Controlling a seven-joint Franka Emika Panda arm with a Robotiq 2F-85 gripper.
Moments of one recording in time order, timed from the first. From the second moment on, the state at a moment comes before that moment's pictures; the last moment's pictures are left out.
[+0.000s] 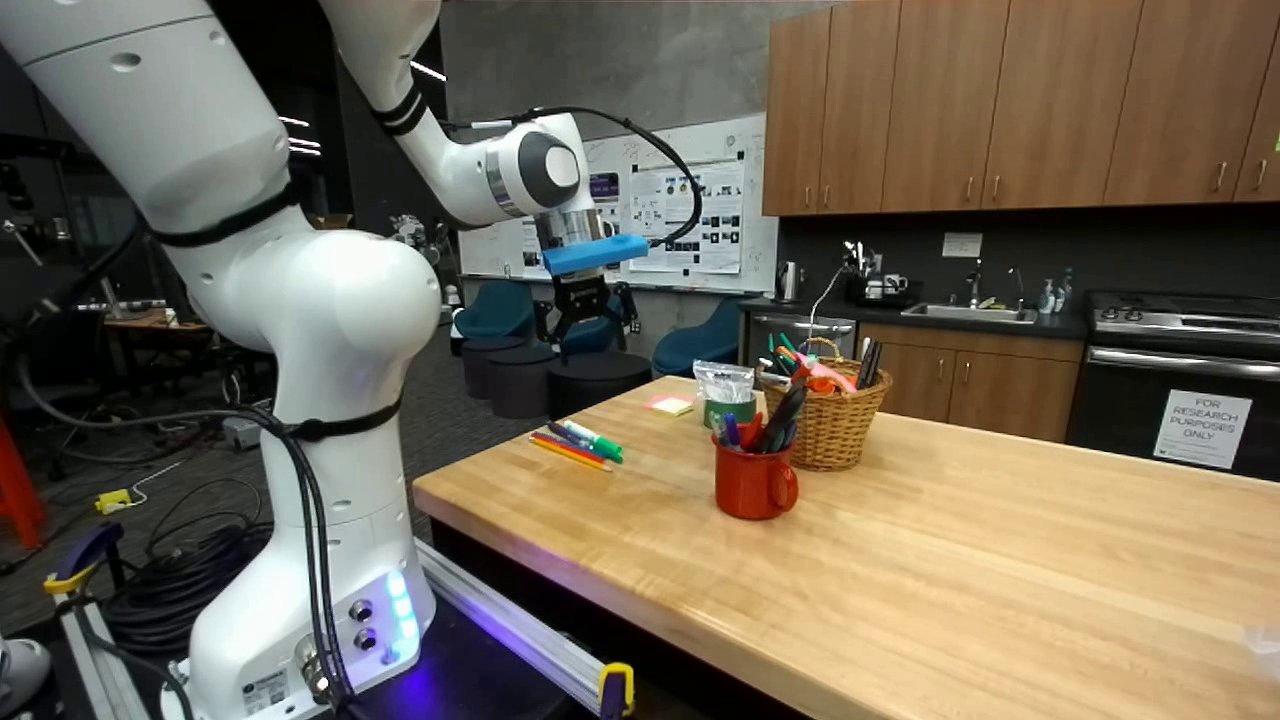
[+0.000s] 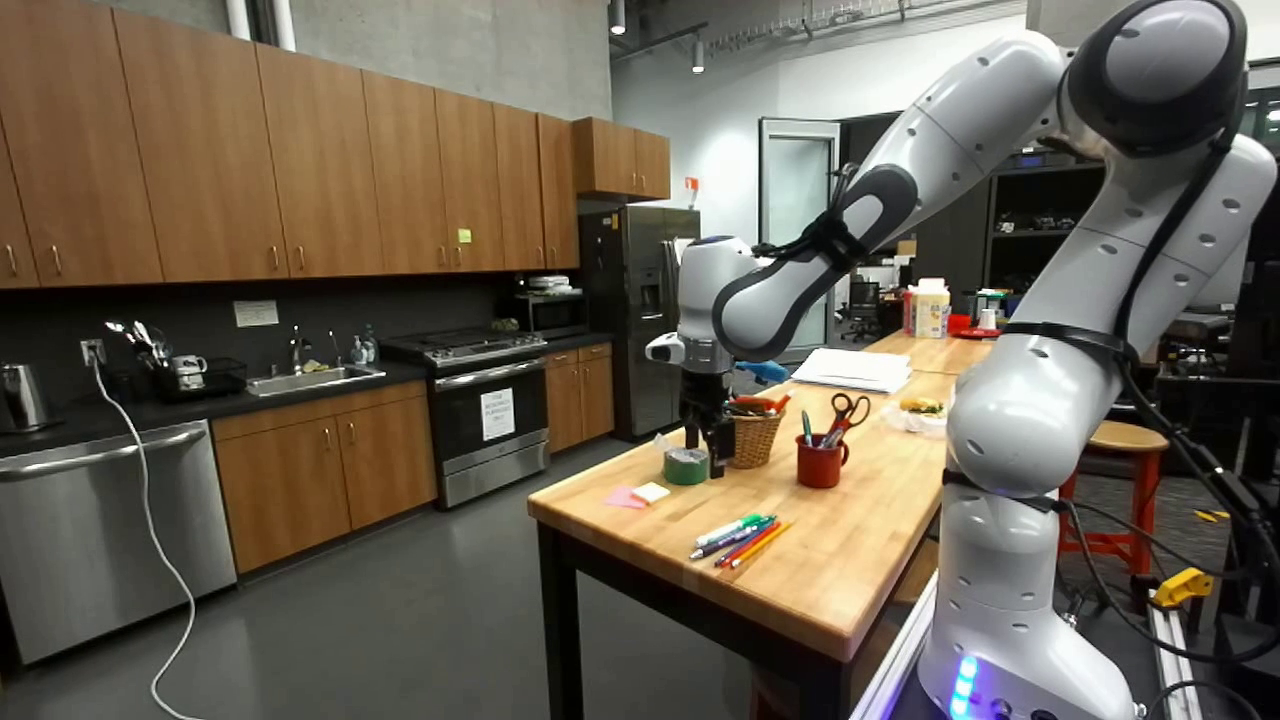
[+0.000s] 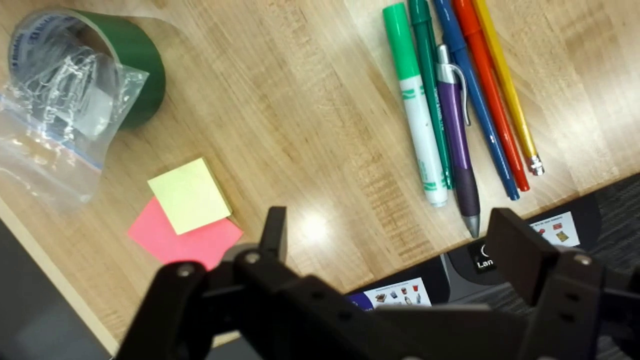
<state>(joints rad) 0.16 -0.49 -0.07 -2.79 -0.24 2.41 -0.77</state>
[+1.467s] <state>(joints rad) 0.15 -0.43 -0.09 -2.79 -0.23 2.41 -0.81</state>
